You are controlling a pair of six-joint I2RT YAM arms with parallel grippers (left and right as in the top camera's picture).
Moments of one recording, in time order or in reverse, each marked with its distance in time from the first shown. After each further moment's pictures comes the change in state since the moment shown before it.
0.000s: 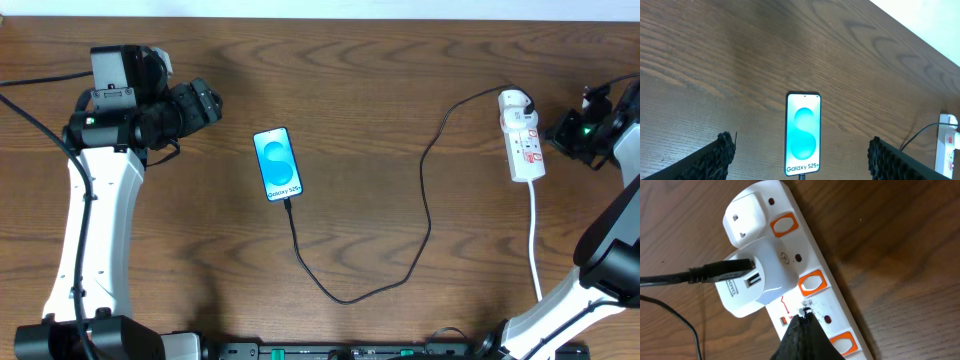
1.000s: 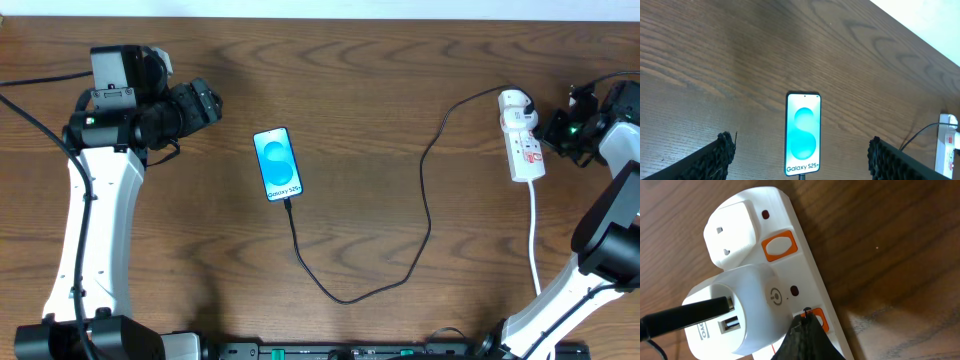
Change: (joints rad) left arm 0.000 0.000 0.000 0.000 0.000 0.000; right arm 0.032 0.090 0.000 0.124 0.005 -0.042
